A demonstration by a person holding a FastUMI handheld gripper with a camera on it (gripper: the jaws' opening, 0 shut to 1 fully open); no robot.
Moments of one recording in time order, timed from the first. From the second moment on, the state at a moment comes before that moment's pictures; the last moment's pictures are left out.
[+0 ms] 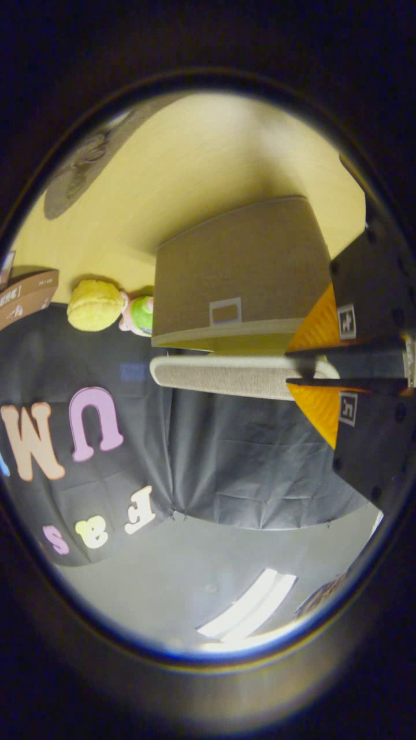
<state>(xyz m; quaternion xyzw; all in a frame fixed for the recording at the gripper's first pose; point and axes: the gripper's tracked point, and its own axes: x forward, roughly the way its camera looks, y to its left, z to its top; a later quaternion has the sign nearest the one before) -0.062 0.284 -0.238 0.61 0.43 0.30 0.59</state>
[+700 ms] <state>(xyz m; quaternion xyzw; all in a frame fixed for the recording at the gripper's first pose) -0.066 0.300 -0.241 0.54 0.45 0.31 0.64</state>
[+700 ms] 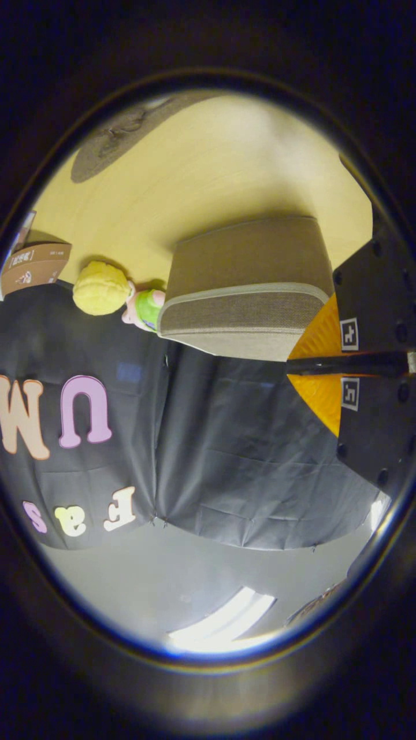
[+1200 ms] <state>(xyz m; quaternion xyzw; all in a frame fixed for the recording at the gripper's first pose) -0.053 0.290 -0.261 0.58 0.44 0.27 0.63</state>
